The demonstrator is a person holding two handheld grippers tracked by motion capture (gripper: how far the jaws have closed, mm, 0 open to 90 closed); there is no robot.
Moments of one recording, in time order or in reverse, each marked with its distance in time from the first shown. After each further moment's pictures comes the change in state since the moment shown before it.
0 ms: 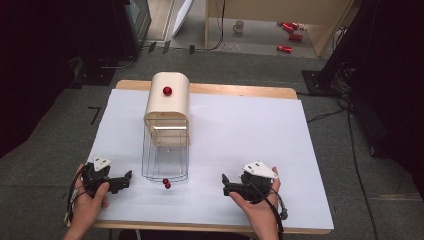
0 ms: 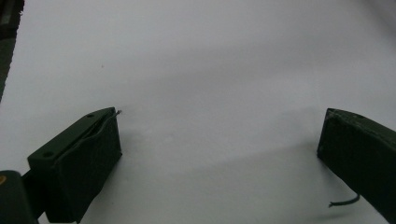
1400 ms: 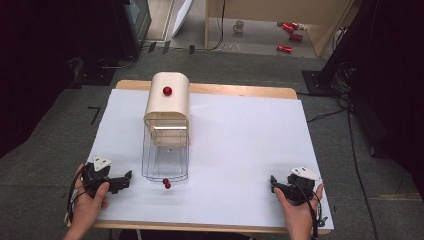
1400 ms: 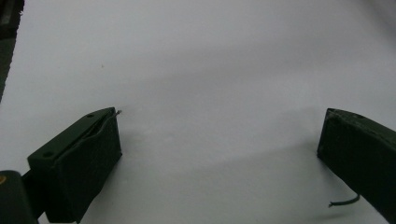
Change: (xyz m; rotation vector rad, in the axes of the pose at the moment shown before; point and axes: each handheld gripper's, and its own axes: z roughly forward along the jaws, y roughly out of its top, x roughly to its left) left arm 0.000 0.000 0.000 0.001 0.001 0.002; right arm -0.139 -0.060 -0.003 0.094 -0.227 0.080
